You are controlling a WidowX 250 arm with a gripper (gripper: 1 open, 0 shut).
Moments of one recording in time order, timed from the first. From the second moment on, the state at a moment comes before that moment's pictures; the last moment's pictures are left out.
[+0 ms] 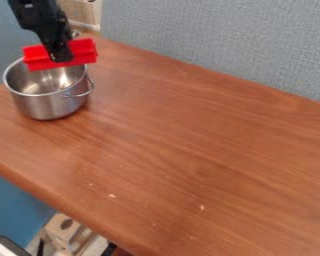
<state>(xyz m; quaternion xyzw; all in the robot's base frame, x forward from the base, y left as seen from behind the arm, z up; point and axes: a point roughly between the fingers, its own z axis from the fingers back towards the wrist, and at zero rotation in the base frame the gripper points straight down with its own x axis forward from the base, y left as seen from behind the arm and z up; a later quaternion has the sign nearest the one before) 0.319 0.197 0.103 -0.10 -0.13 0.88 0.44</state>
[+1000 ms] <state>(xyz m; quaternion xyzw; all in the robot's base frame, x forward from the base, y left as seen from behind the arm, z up) 0.340 0.223 0.053 -0.06 -0.15 0.89 0.43</state>
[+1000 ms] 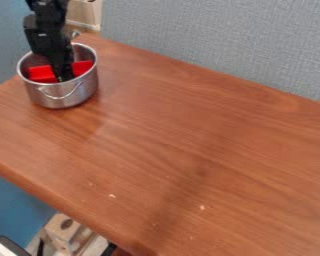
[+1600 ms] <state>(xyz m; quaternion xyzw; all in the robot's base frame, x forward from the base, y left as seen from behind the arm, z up) 0.343 0.227 0.053 -0.06 -0.16 0.89 0.42</state>
